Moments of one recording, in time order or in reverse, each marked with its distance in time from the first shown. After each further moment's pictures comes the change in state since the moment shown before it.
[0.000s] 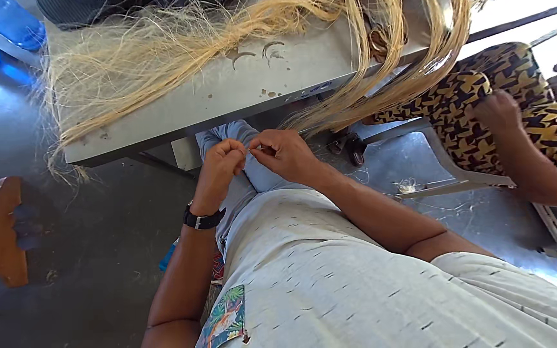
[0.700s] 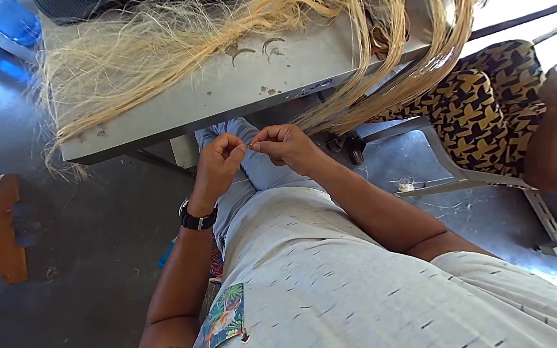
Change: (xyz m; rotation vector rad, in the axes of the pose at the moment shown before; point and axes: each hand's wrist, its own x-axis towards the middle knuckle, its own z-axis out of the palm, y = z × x) left_hand -0.003 0.007 -0.003 0.320 0.037 0.141; right_hand 0.004 0.002 -0.008 0.799 -0.076 0.533
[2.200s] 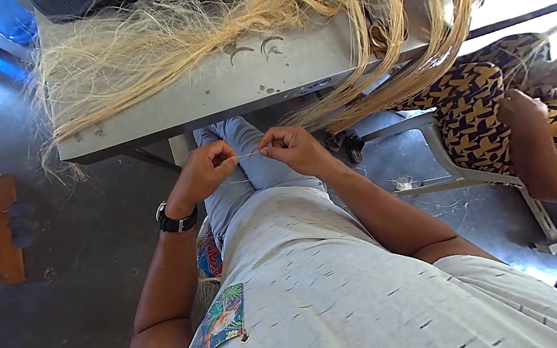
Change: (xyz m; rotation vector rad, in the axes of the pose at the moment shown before) left_hand -0.001 -0.002 -0.033 0.164 -0.179 0.009; right_hand -0.017 -0.002 -0.011 -0.417 0.012 -0.156
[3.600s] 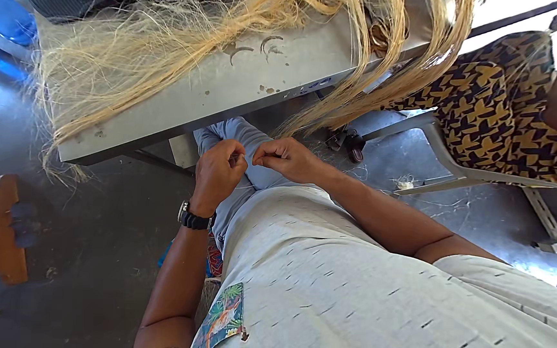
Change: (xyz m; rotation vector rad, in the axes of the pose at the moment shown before) left_hand 0.016 -0.016 0.037 0.383 0.181 0.119; right_hand 0.001 0.017 0.012 -0.065 -0.110 -0.165
